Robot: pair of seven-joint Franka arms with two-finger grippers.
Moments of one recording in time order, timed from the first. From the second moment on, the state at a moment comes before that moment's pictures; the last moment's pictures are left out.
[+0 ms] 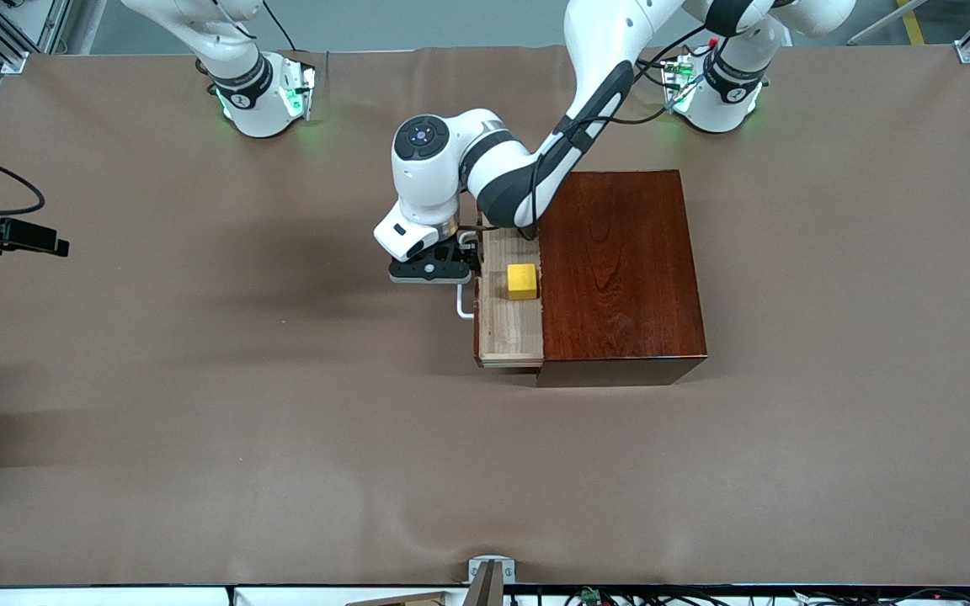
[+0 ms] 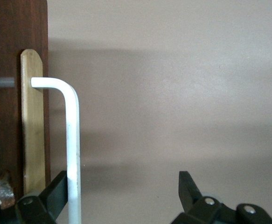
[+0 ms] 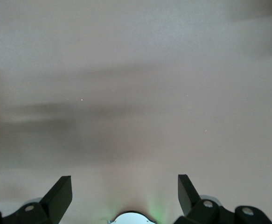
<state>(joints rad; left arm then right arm) -0.90 0.78 -0.06 -1.27 0.13 2.17 -0.99 -0.12 0.18 -0.04 -1.46 0.05 1.41 -0.09</state>
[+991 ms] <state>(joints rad) -0.89 0.79 -0.07 -1.28 0.02 2.33 -0.99 -0.14 0.23 -0.03 -1.46 0.18 1.41 0.27</state>
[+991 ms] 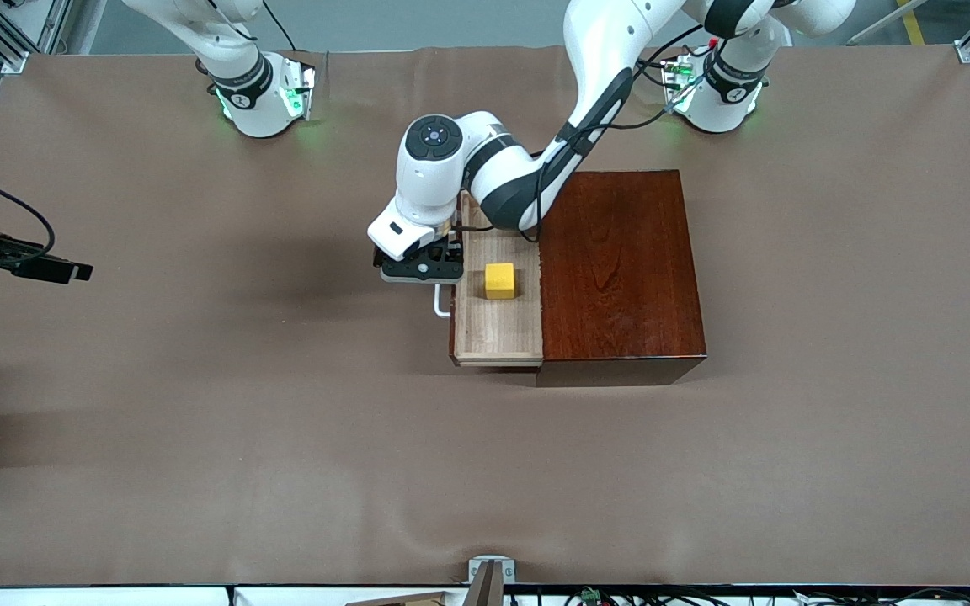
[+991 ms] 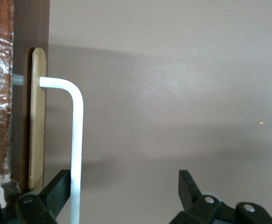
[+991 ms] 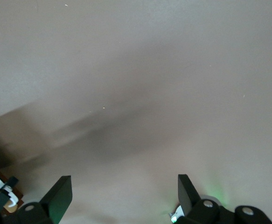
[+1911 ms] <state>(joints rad) -0.89 0.75 -0.06 -1.22 0.00 2.24 -1.00 0.04 0.25 -0.02 -1.46 0.22 1.47 0.70</state>
